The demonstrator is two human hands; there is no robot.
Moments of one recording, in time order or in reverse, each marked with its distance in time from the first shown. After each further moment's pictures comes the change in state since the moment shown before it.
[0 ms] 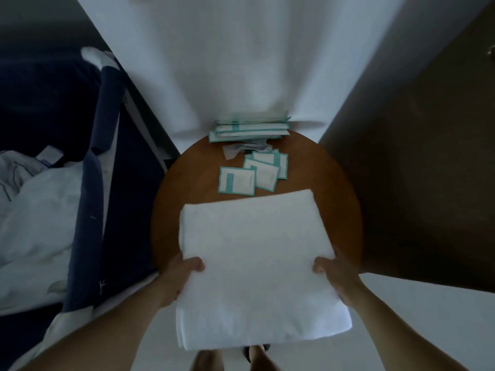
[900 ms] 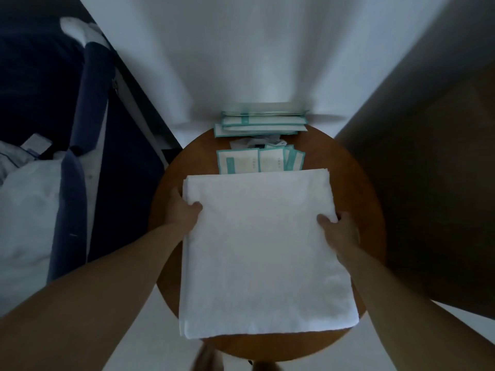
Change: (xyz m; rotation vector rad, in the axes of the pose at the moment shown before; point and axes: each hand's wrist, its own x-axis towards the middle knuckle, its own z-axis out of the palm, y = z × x) left_hand 0.097 0.105 0.001 0.411 0.385 0.324; right_hand 0.095 -0.073 0.034 -0.217 0.264 -0.105
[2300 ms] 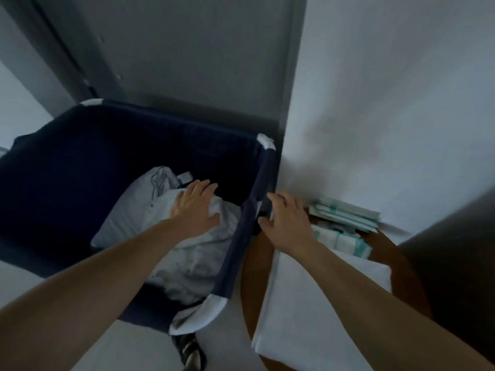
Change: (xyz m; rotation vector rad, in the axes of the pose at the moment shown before) left_hand -0.124 -0.027 -0.313 0.630 0.267 0.411; right_hand -0.320 -0.250 0.079 -0.660 -0.152 -1.279
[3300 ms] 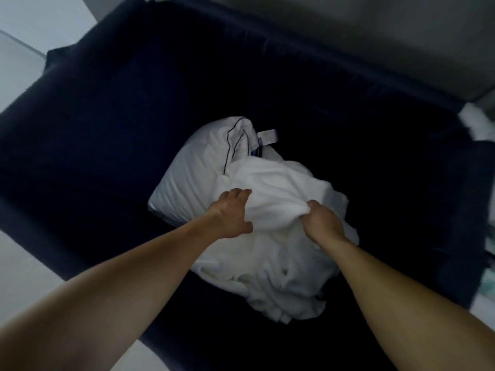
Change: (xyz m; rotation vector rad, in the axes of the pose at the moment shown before) left_hand 0.094 -0.303 0.123 -0.223 -0.452 -0.163; right_hand 0.223 -0.121 0.294 0.081 -0.469 0.329
